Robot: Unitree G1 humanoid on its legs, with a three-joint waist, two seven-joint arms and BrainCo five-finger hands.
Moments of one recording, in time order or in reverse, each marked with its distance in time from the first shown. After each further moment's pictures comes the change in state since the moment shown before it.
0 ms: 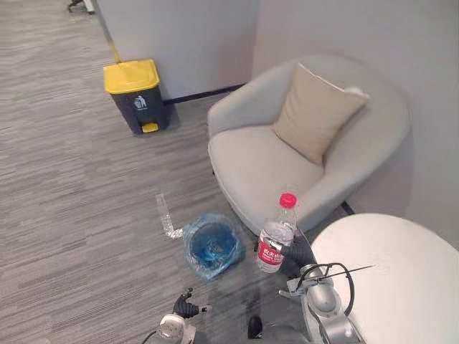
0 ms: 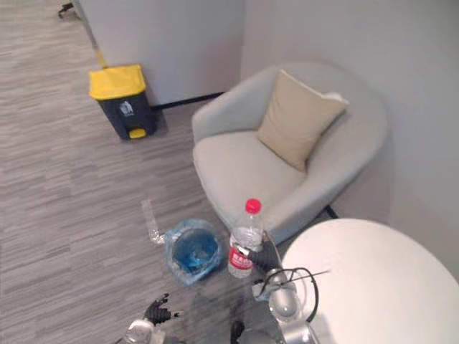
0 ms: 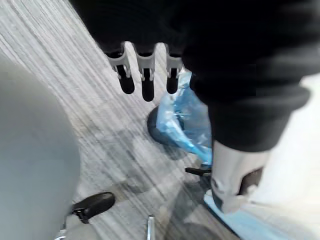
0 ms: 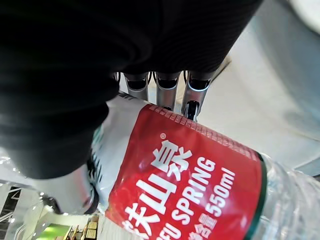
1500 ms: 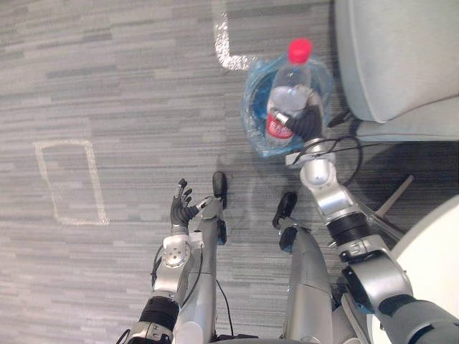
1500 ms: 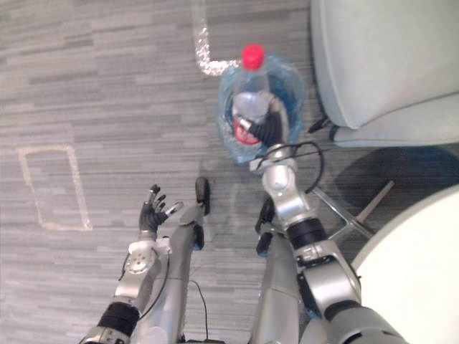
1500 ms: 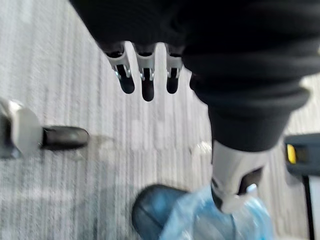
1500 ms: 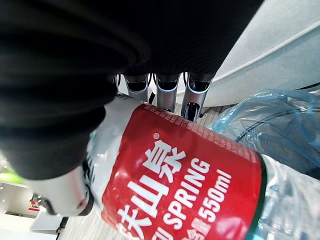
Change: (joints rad) left arm -0.120 -0.028 0.065 -0.735 -0.231 -0.076 0.153; right arm -0.974 -0.196 -0.019 0.395 0.003 0.060 -0.271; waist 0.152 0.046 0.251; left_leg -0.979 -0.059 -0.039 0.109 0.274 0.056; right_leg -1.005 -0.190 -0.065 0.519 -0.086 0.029
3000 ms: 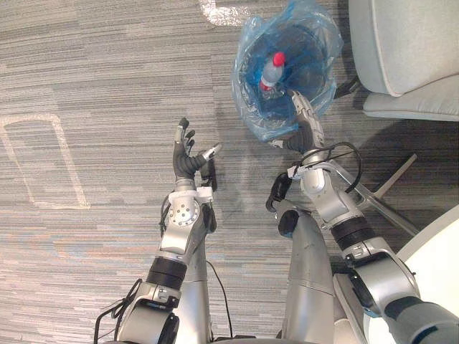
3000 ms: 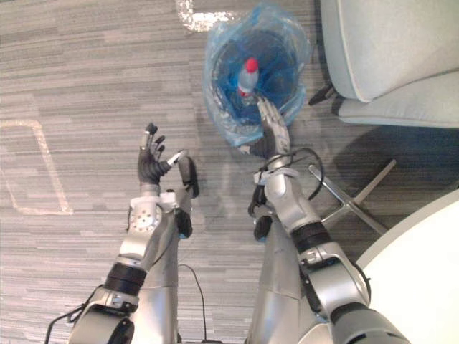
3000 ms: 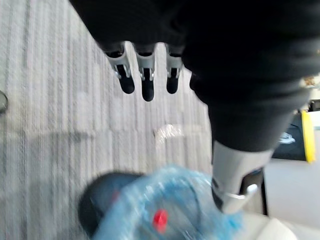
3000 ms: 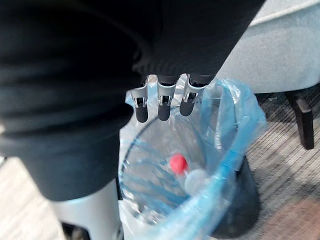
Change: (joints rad) left arm -0.360 0.006 0.164 0.208 0.044 0.075 0.093; right arm 0.006 0.027 0.113 0.157 -0.385 0.075 0.010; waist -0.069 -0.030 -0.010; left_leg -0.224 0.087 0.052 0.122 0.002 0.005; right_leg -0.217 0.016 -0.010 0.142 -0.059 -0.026
